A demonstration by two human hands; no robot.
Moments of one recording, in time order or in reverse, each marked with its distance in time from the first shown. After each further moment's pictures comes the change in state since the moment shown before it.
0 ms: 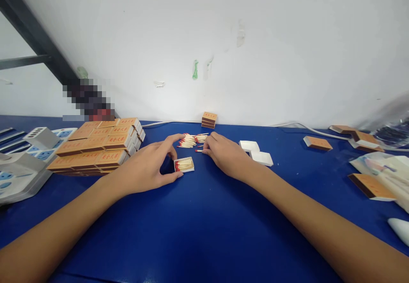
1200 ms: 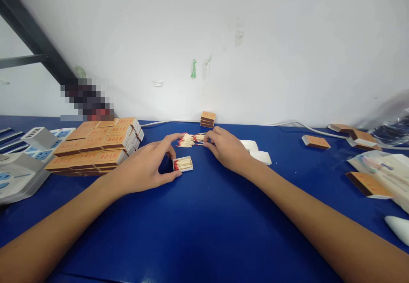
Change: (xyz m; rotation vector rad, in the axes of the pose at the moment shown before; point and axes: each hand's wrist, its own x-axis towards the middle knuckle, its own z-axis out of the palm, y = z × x) left_hand 0.001 -0.001 0.000 -0.009 0.007 0.000; right_hand 0.006 0.013 0.002 0.057 0.145 0.002
